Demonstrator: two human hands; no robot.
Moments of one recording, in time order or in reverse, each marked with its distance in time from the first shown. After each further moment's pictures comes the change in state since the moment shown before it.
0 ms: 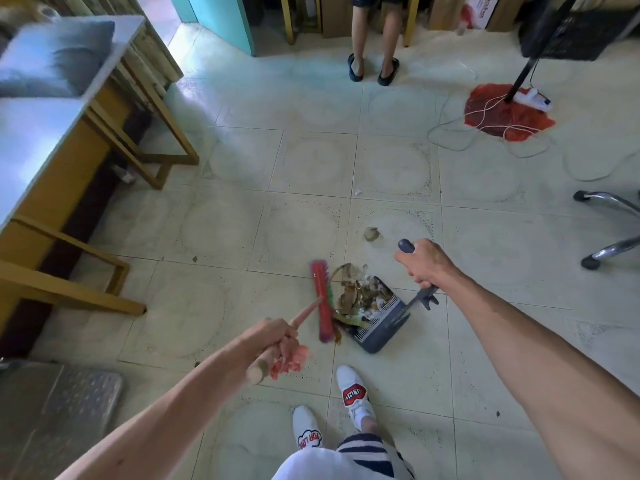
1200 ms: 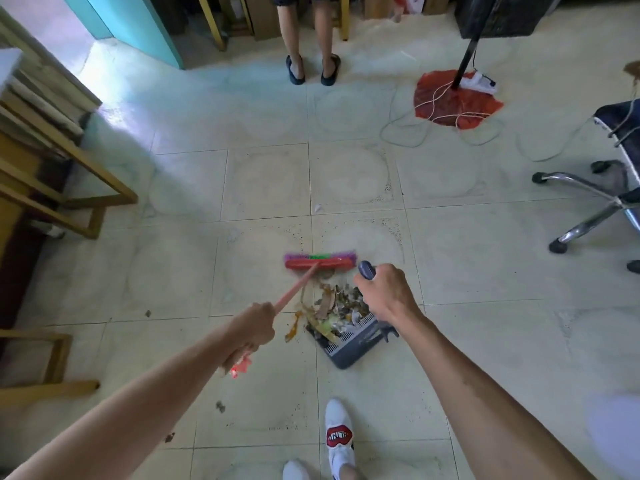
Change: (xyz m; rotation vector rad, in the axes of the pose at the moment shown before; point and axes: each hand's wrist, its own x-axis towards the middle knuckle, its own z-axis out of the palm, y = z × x) left_hand 0.130 0.199 0.035 1.336 0.330 0.212; right_hand 0.080 -0.012 -0.030 0.131 0.165 -0.016
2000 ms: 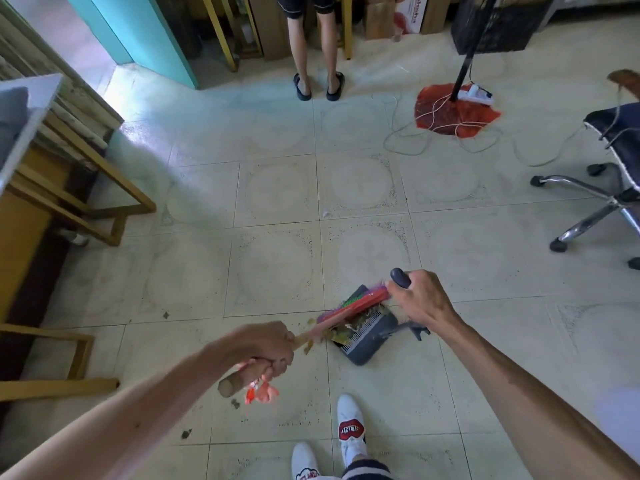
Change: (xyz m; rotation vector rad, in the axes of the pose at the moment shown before) left_hand -0.089 -0.025 0.014 -0.487 -0.472 -0.014; right_hand -0.058 0.034 -0.026 -0.102 0.051 -0.135
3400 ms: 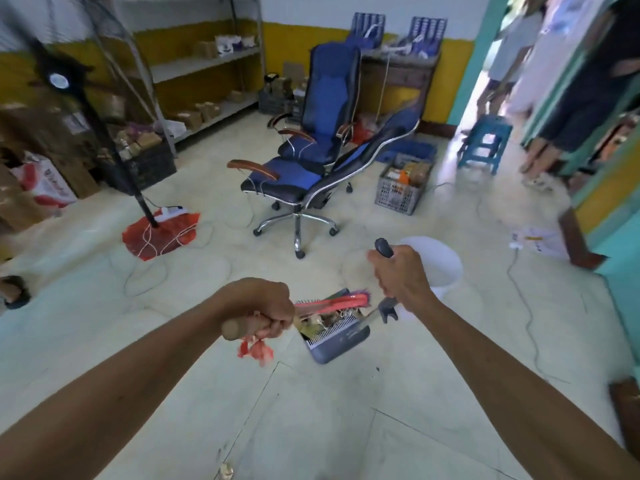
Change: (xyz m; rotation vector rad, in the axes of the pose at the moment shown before) left_hand -0.128 0.301 0.162 1.386 -0.033 0.595; right_hand -0.253 0.039 -0.179 0.462 1.200 0.502
